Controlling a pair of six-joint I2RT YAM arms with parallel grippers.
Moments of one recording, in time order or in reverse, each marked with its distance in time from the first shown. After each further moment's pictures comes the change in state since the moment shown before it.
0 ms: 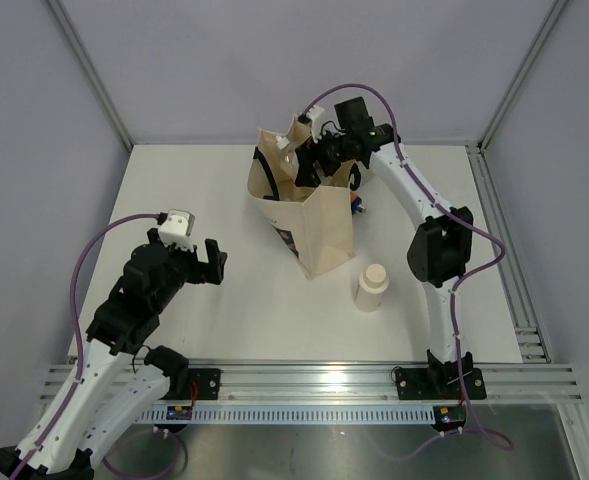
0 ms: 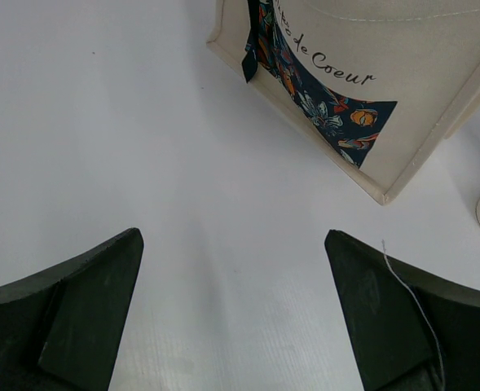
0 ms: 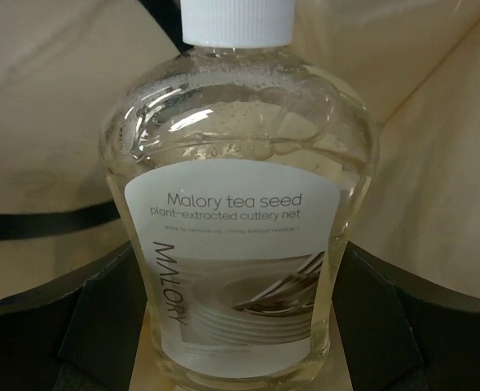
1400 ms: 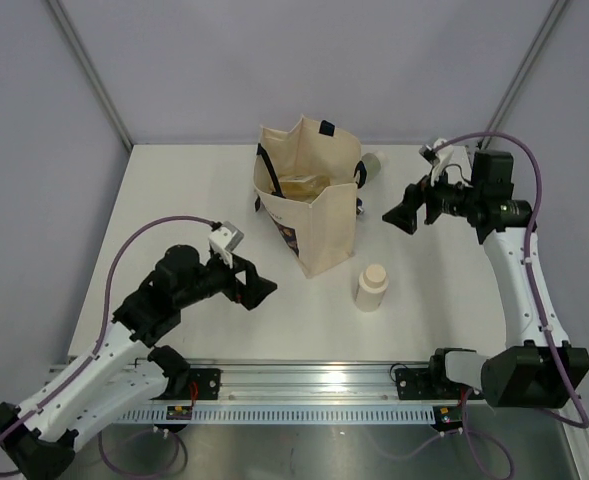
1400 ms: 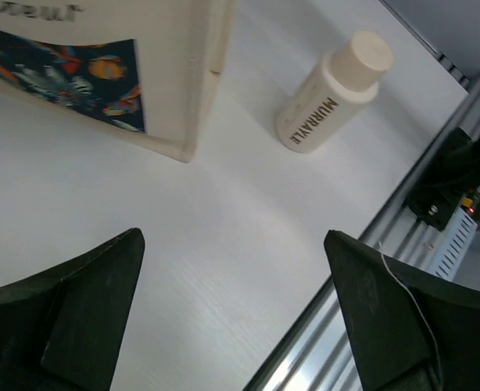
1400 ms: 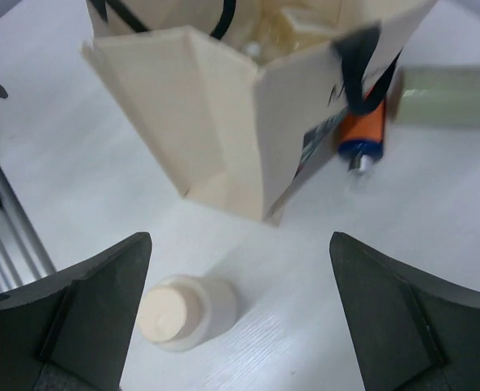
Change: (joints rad) left arm -0.159 0.089 -0.097 0.206 0.415 -0.089; right arm -0.444 -0.936 -0.901 0.058 -0.272 -0.077
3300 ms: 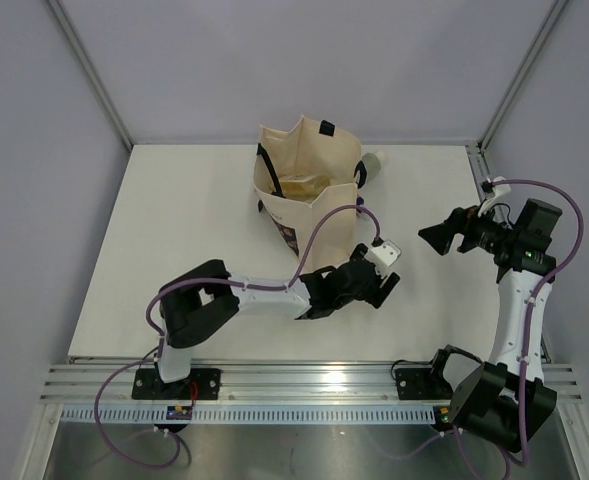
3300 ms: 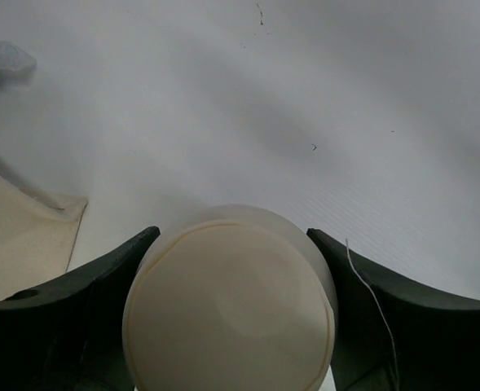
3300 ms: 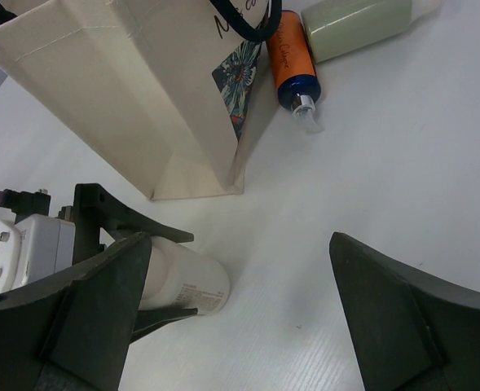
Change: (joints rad) left arm -0.589 1.268 0.531 0.630 -0.568 0.066; right arm -0.427 -0.233 -0.420 0.194 -0.190 0.125
